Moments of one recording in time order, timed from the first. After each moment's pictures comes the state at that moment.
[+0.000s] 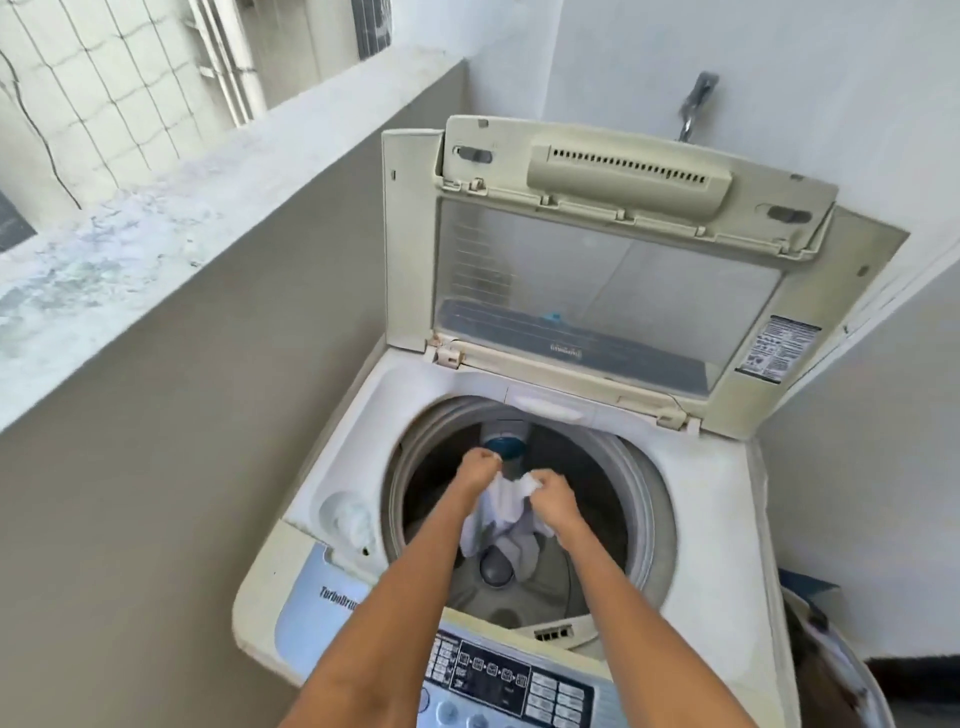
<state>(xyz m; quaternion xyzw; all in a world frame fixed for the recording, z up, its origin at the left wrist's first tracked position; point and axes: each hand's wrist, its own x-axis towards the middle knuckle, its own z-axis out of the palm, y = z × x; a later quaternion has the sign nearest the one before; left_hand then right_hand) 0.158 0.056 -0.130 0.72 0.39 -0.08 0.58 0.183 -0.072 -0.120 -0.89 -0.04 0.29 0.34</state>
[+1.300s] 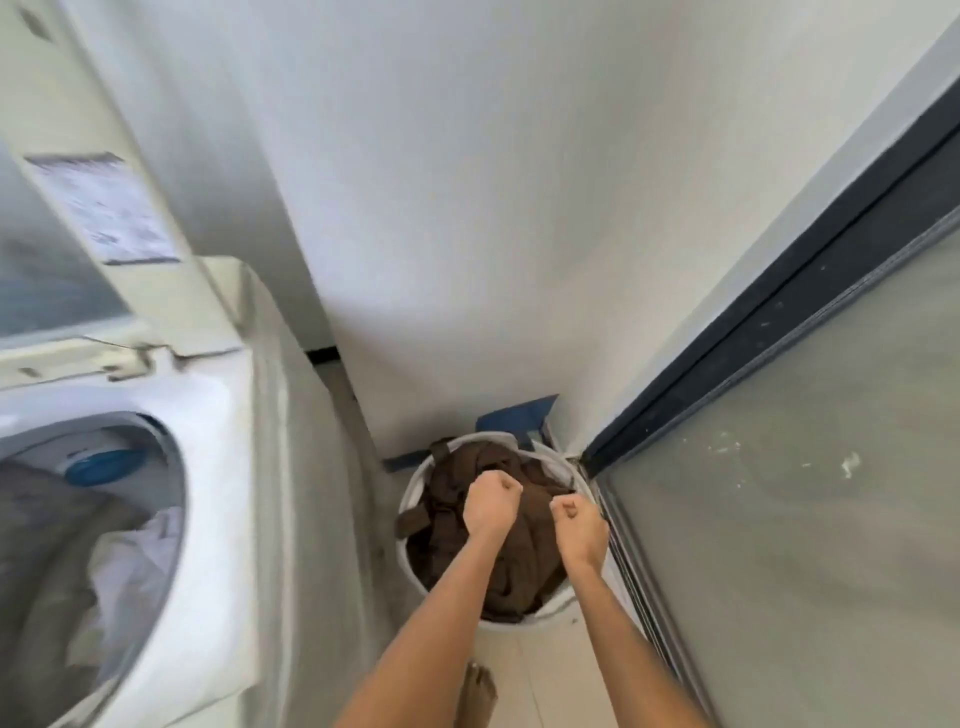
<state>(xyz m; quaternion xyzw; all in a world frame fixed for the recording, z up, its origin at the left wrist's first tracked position) 0.230 -0.480 -0.226 0.85 0.16 -0.25 0.44 0.187 -0.592 -0.241 -0.85 0.36 0.08 0.37</state>
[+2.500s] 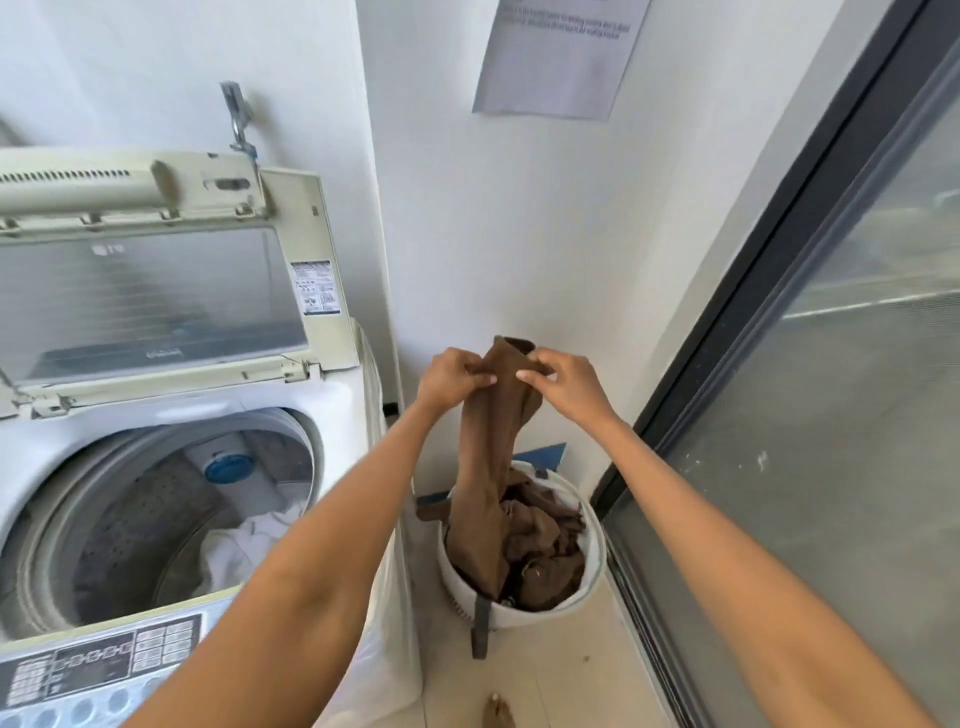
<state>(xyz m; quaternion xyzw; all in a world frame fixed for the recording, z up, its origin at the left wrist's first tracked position) 0.243 -0.364 0.017 0.91 -0.05 -0.04 0.42 0.197 -0.551 0.054 -0.92 -0.08 -0.05 0.38</state>
